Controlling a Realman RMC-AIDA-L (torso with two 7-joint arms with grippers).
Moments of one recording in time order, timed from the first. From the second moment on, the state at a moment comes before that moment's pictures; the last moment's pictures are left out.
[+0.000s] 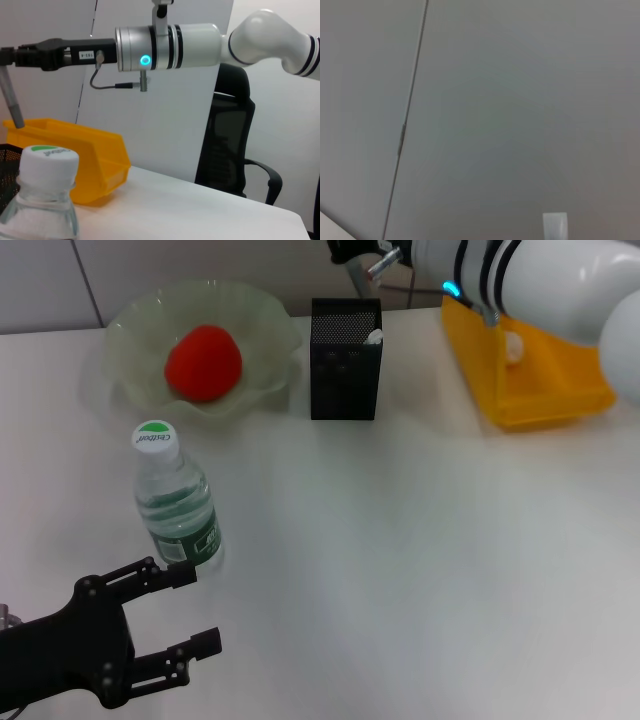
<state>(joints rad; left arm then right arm) -0.28 -2.07 0.77 0.53 1.83 1.82 -1.03 0.58 2.08 -1.71 -1.20 -2.54 -0.26 2.64</state>
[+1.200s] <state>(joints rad) -0.27 -2.07 0.77 0.53 1.83 1.82 -1.04 0.63 2.08 -1.79 -1.05 -2.52 -0.15 2.66</state>
